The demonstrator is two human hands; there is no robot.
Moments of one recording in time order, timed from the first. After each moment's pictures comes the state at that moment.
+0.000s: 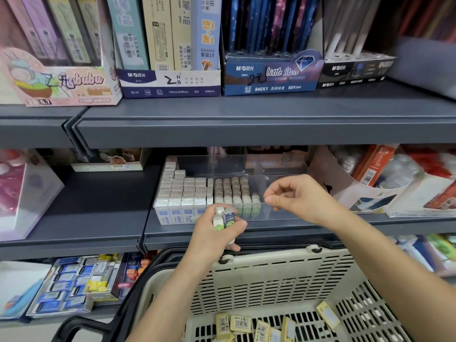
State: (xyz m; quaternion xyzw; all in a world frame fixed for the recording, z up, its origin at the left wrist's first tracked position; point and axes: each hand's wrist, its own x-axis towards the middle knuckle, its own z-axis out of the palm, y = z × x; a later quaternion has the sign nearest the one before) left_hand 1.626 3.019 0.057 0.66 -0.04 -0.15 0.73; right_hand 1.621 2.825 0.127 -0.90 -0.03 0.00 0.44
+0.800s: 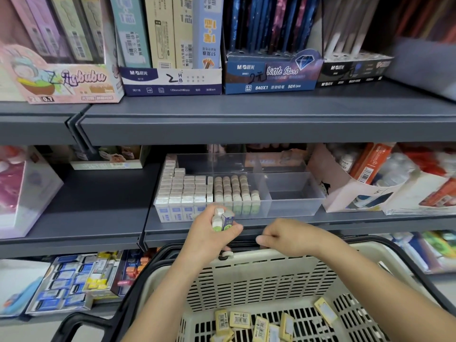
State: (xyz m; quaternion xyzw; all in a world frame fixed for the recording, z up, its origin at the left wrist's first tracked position) left_hand 1.626 3.031 0.056 0.76 -0.07 -0.13 0.63; right_hand 1.603 2.841 0.086 -0.95 -0.04 0.26 0.15
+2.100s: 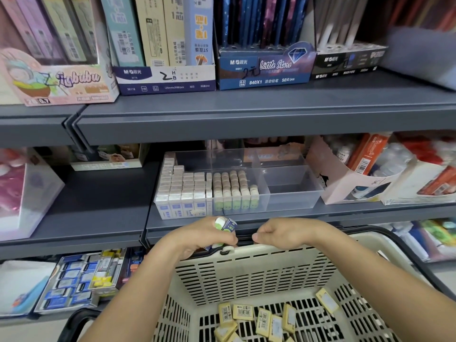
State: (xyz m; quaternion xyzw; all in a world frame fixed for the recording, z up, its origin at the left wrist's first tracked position) left_hand 1.650 3.040 0.062 0.81 -0.15 -0.38 0.43; right_hand 1.604 2.848 0.087 -0.92 -0.05 0.34 0.21
